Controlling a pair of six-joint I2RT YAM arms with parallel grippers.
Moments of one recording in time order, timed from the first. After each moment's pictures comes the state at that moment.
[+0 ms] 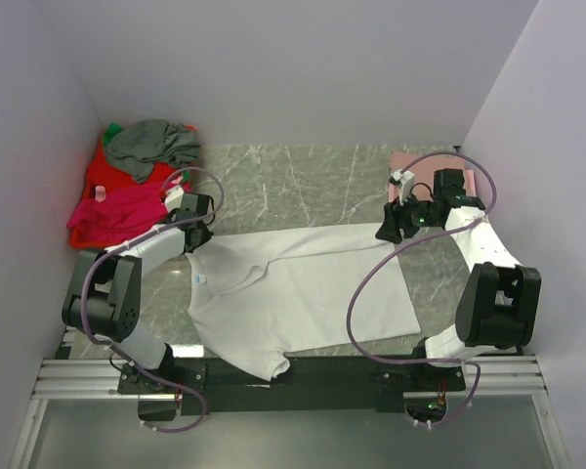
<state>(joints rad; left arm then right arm) -0.25 1.58 0.88 -0.22 -0.40 -0.74 -0.11 1.50 1.10 -0.66 -0.77 -0.61</state>
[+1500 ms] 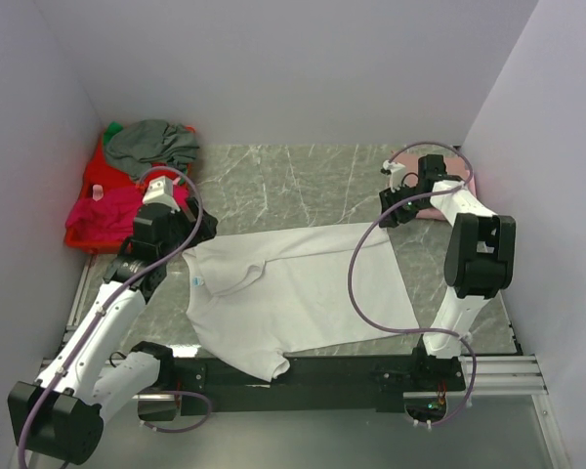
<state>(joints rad) -0.25 0.92 0.76 -0.27 -0.07 -0.54 -0.08 1.87 1.35 -0.63 -0.54 -0.53</state>
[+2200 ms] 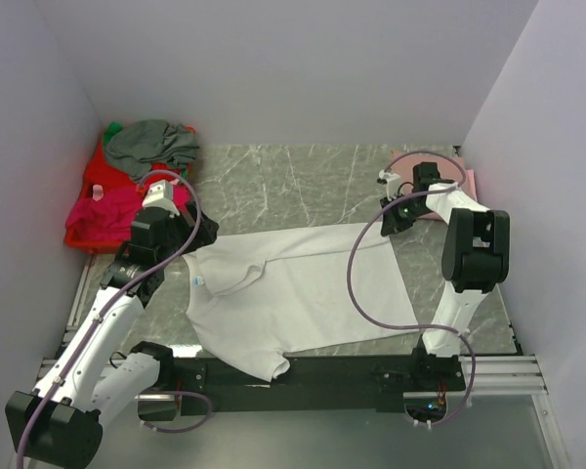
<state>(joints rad) -0.25 0.87 0.75 -0.32 -0.03 -0.53 -0.06 1.94 1.34 -0.66 -0.51 -0.53</state>
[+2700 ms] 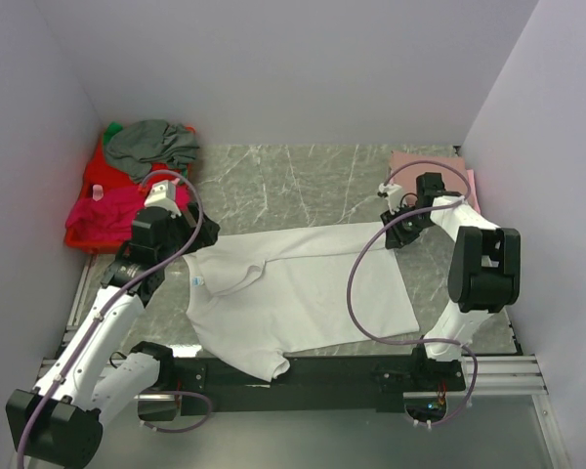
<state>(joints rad) -0.25 0.87 0.75 -0.33 -0.02 -0.51 -0.06 1.75 1.16 -0.66 -0.45 -0.63</state>
